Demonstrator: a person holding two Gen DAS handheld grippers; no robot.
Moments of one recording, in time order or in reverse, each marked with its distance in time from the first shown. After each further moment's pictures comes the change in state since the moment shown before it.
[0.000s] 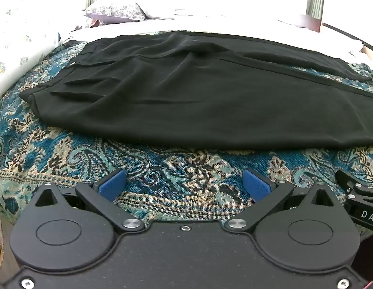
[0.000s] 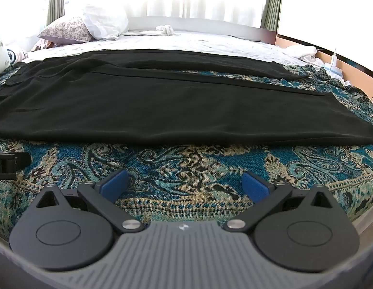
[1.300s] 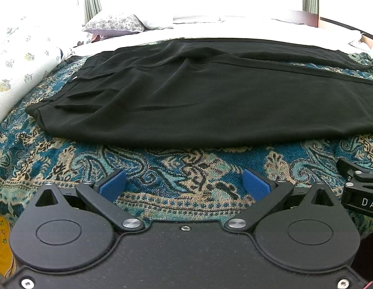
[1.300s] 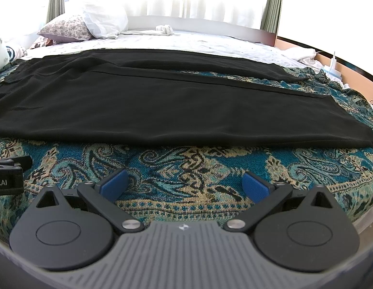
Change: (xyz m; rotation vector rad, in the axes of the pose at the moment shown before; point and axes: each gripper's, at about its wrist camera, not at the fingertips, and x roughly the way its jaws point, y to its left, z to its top) left arm -0.011 -0.017 -0.006 0.059 -0.041 0.044; right arm -0.001 0.004 0.003 -0.010 0.004 -0.022
